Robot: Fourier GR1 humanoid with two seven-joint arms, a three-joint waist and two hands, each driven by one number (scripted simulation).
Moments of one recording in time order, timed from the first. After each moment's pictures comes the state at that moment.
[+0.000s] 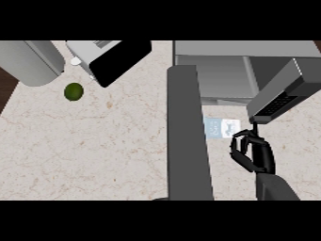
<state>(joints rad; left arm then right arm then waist) 0.54 0.11 0.61 -2.30 0.92 -0.64 0.20 -0.43 -0.13 -0.30 -0.27 0.06 -0.04 -1.08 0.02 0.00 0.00</state>
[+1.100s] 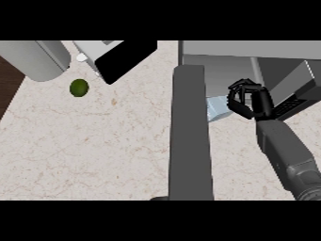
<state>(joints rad) 0.48 0.09 0.61 -2.26 0.88 -0.66 0.25 -0.80 -0.22 -0.28 -0.18 0.12 -0.08 -0.90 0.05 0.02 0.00</state>
